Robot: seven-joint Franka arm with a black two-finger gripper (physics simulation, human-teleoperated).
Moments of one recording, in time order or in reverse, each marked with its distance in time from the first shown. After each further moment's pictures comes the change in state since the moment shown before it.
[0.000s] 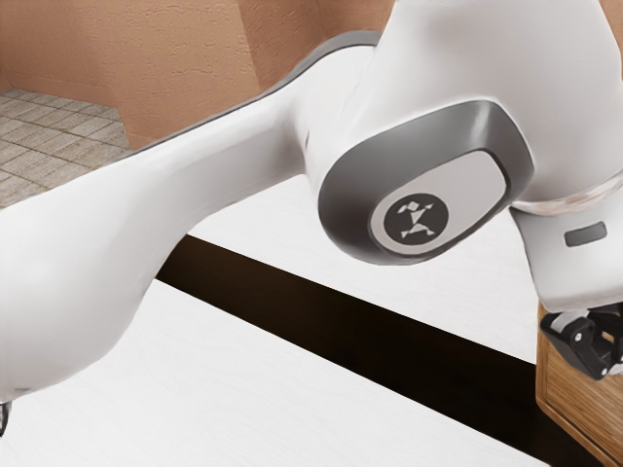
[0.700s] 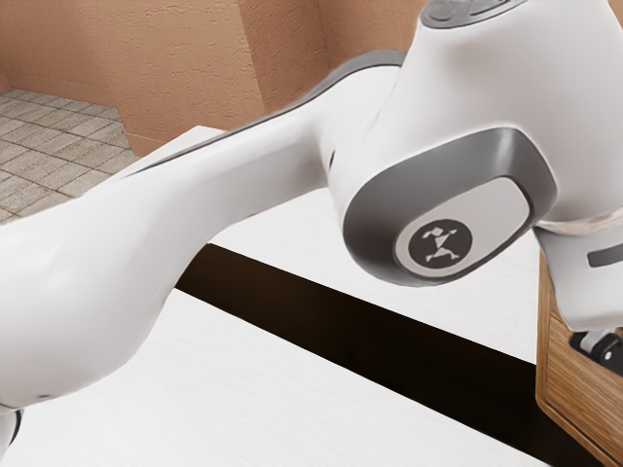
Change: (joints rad) arm -0.019 0.029 -0.001 -0.005 0.019 0.063 0.011
